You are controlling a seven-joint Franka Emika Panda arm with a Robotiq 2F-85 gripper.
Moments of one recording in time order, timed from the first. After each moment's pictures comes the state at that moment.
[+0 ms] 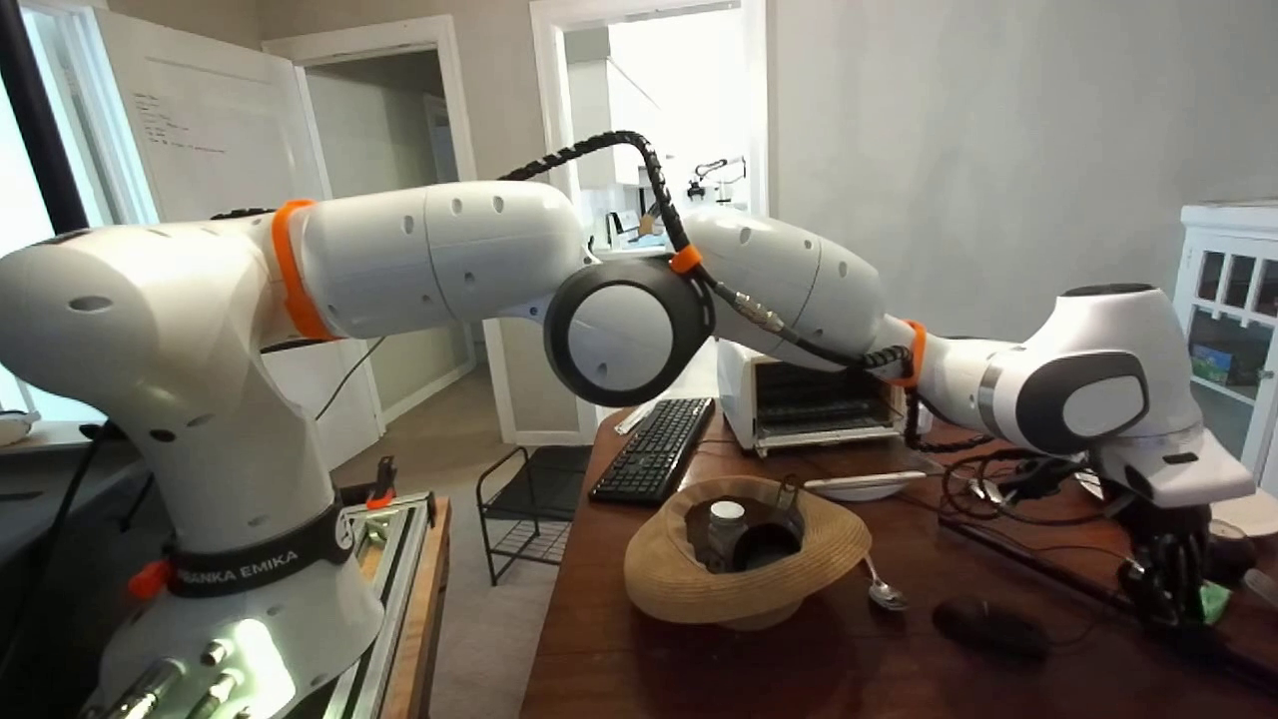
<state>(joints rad) -0.13 1.48 -0.20 -0.53 0.01 2.27 1.16</state>
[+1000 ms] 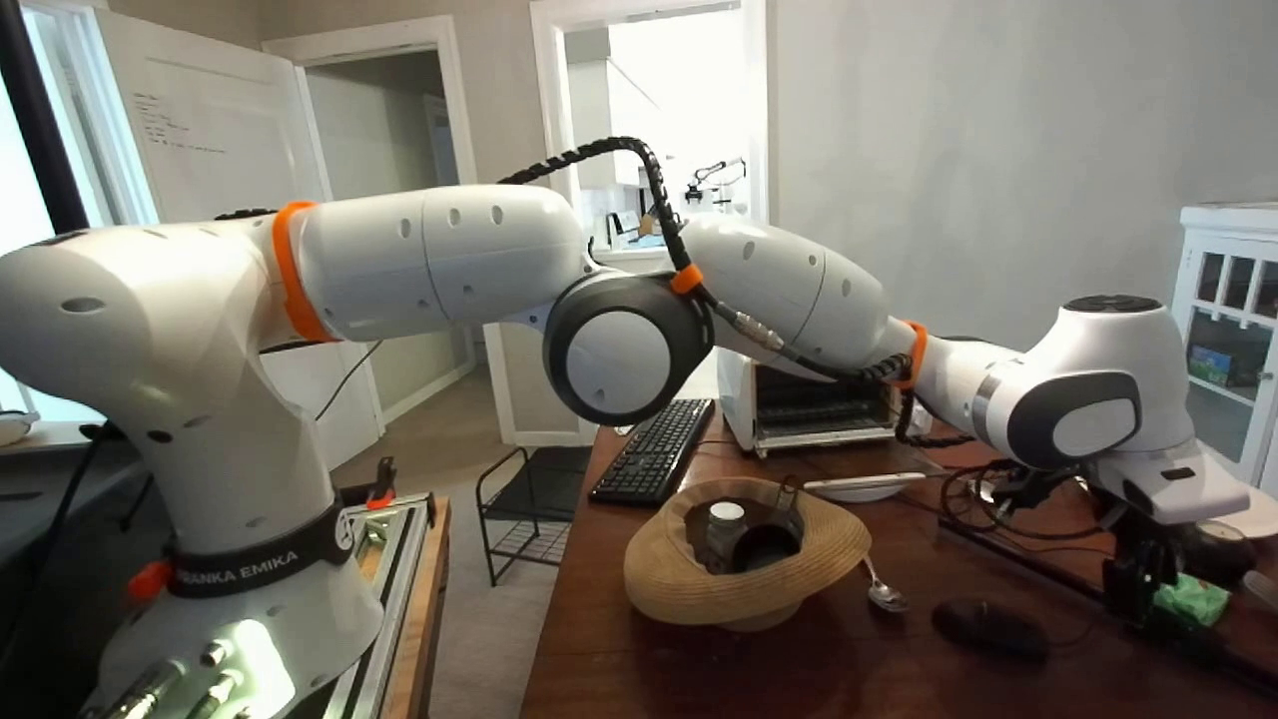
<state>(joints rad) -0.16 1.49 -0.09 -0.54 0.02 2.31 1.02</state>
